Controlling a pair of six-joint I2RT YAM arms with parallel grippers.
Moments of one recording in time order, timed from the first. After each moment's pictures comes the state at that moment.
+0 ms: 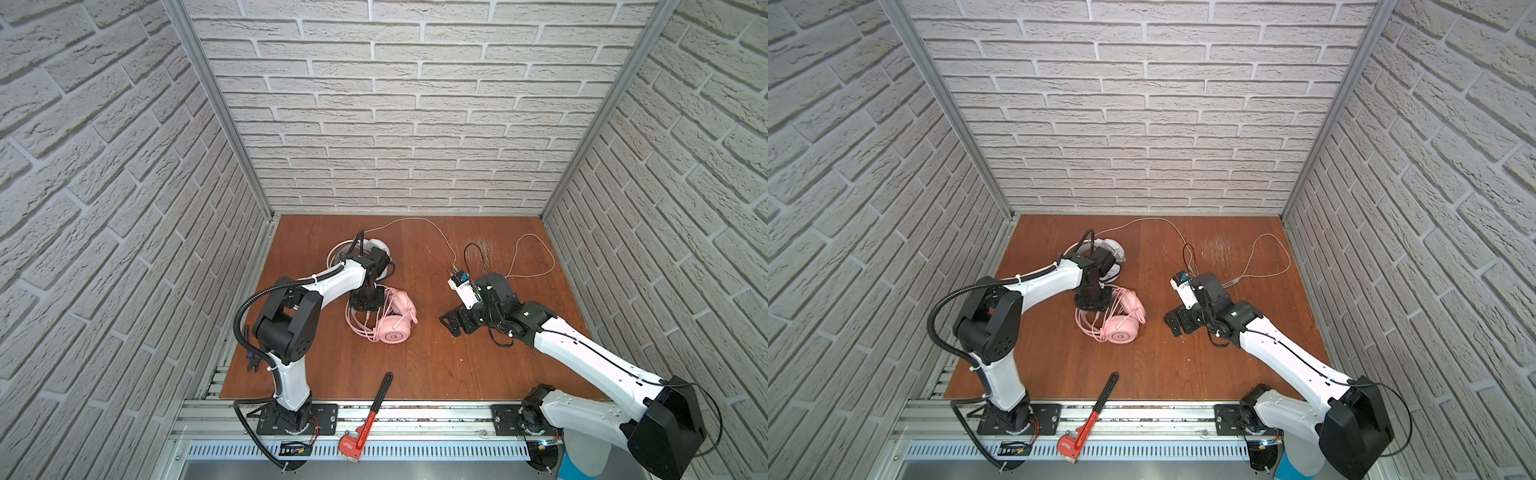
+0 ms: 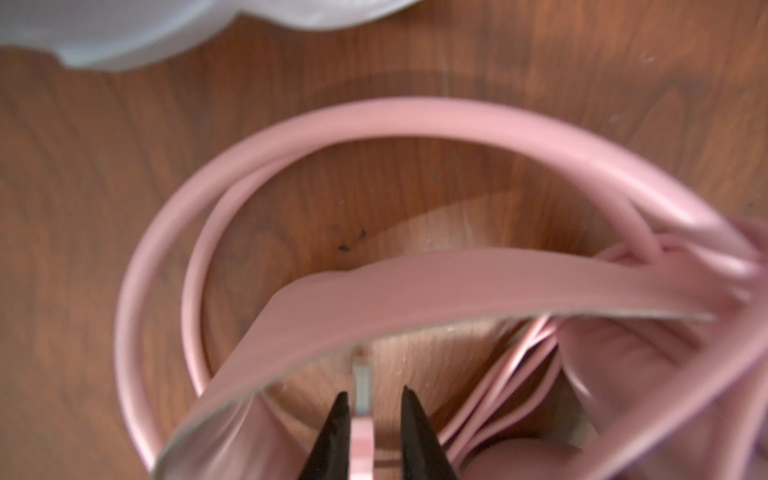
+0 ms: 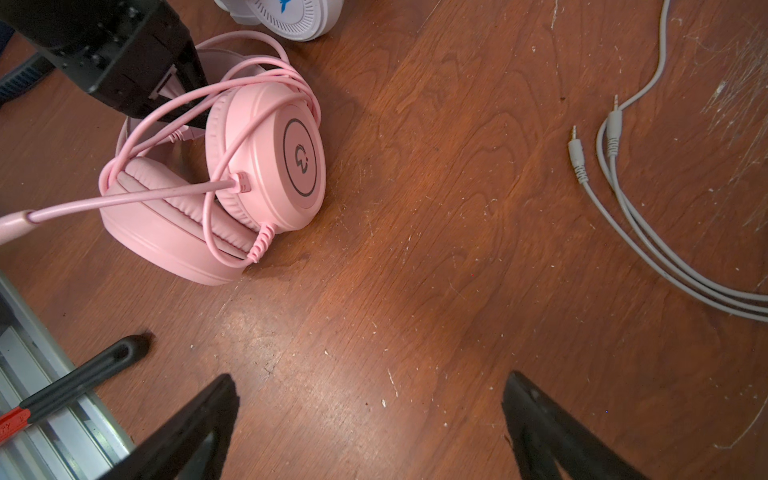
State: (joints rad) left arm -0.54 1.82 1.27 -0.92 0.01 -0.50; right arm 0.52 1.12 0.78 -0.57 -0.11 0.10
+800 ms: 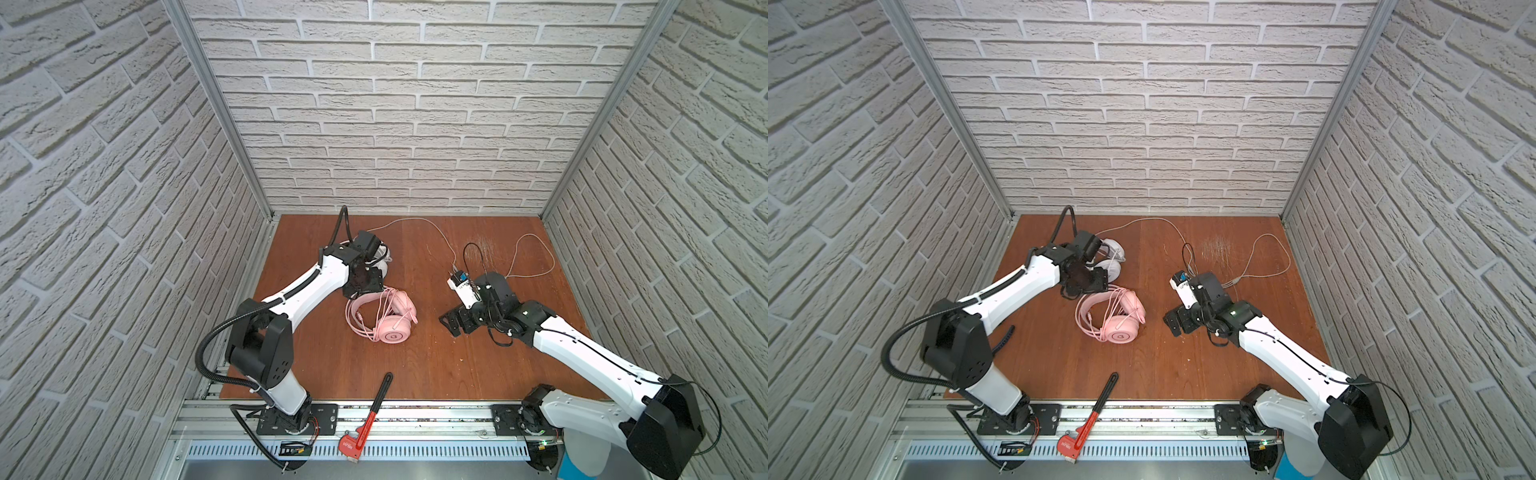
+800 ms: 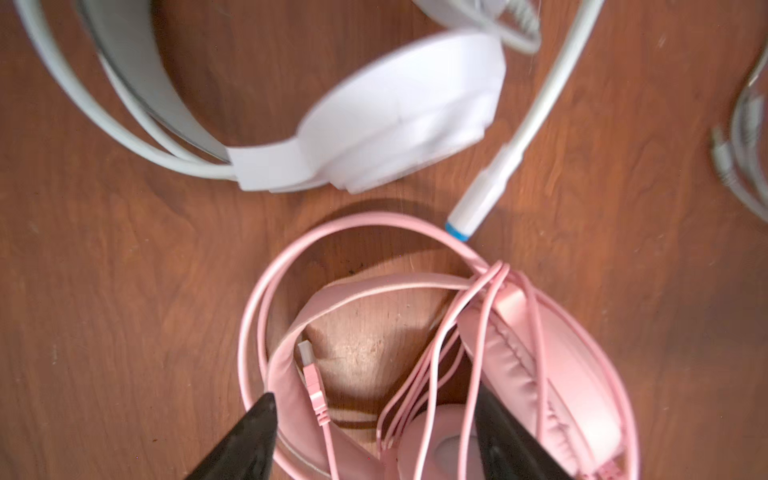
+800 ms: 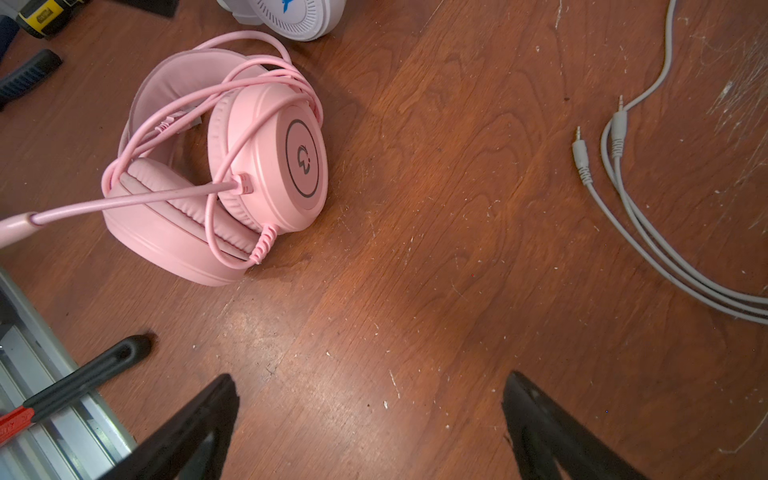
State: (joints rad) left arm -0.48 1.60 1.33 -0.92 -0.03 -0.57; right arm 0.52 1.12 0.79 -0.57 -0.12 0.10
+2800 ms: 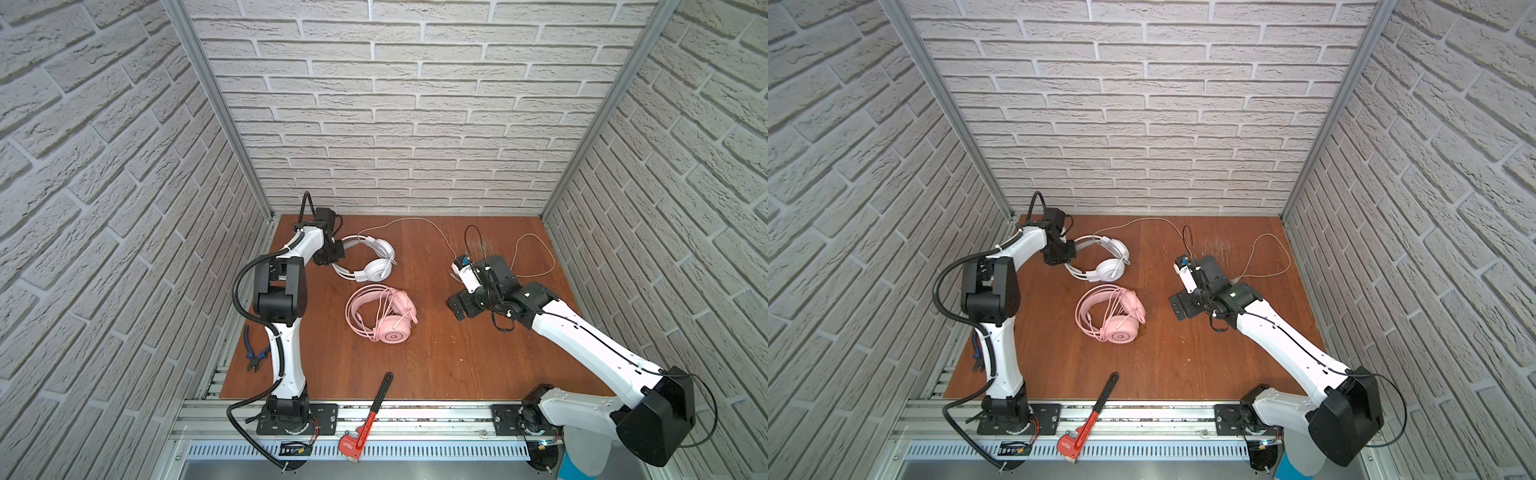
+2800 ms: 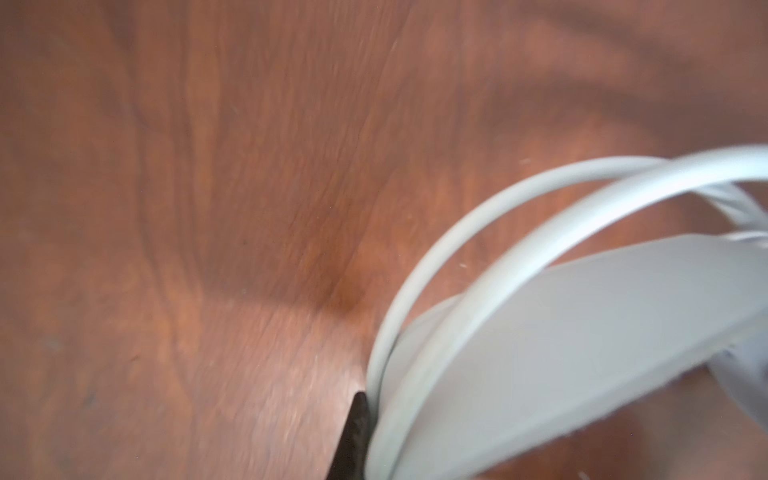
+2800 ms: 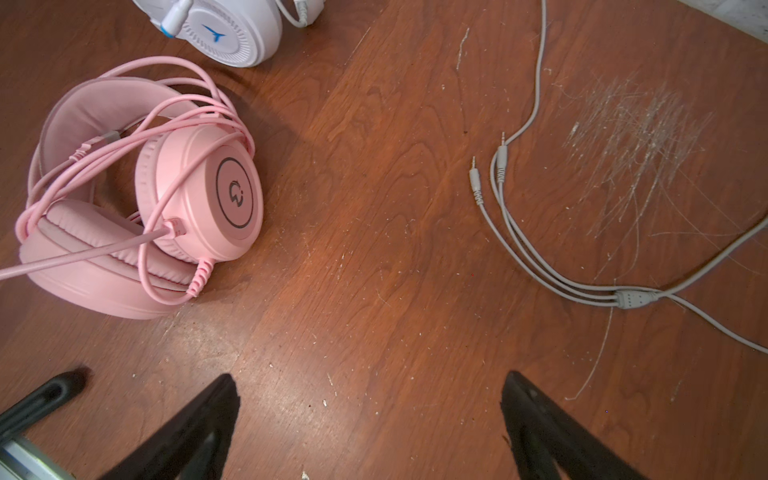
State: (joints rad) left arm -0.12 2.09 1.71 -0.80 0.01 -0.29; right arm 0.48 1.20 1.01 -0.74 0.05 0.04
